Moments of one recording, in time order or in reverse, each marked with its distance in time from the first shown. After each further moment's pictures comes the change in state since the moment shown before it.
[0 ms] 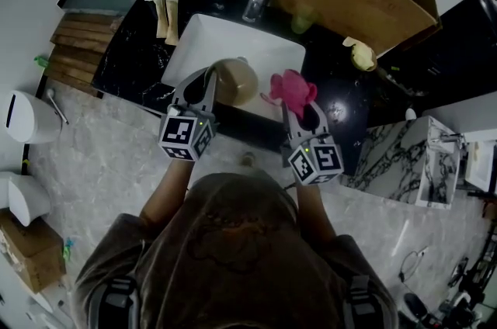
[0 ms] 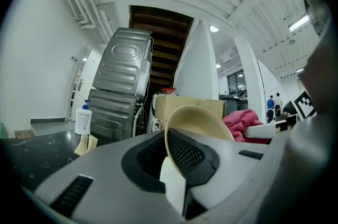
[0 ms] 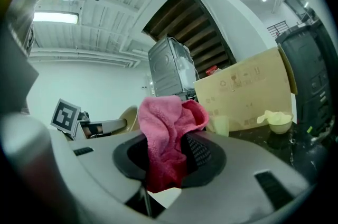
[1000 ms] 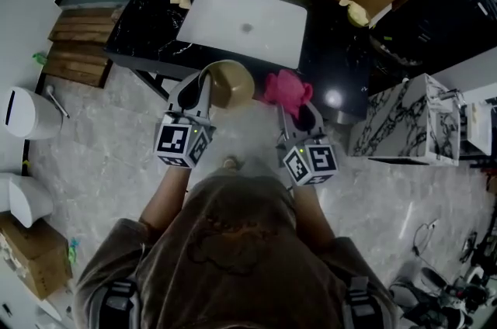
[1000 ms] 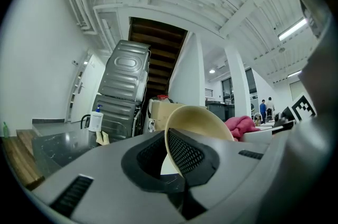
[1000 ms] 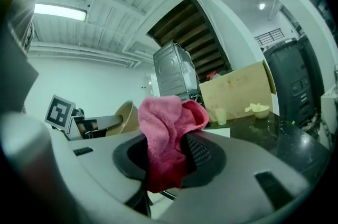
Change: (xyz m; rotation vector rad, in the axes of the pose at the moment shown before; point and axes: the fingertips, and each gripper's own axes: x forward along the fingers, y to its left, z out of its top) left arm -0.188 -0.024 -0.005 -0.001 -0.039 -0.054; right arm -0.132 0.131 -0.047 -0.008 -0.014 -0.074
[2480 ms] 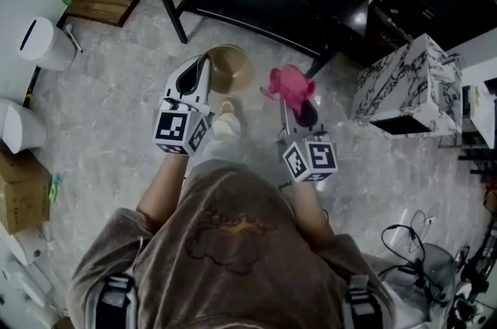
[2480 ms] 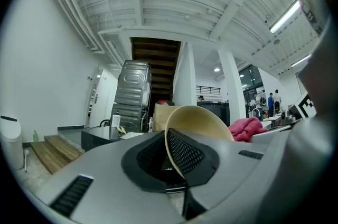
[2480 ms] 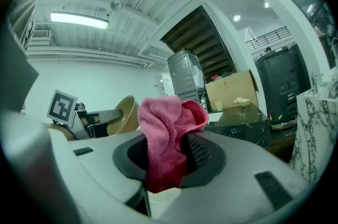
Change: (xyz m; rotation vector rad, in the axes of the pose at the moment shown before) left arm -0.321 -0.182 -0.031 0.060 -0.035 0.132; right arm -0.339 0.107 -0.078 -0.030 0.028 0.082
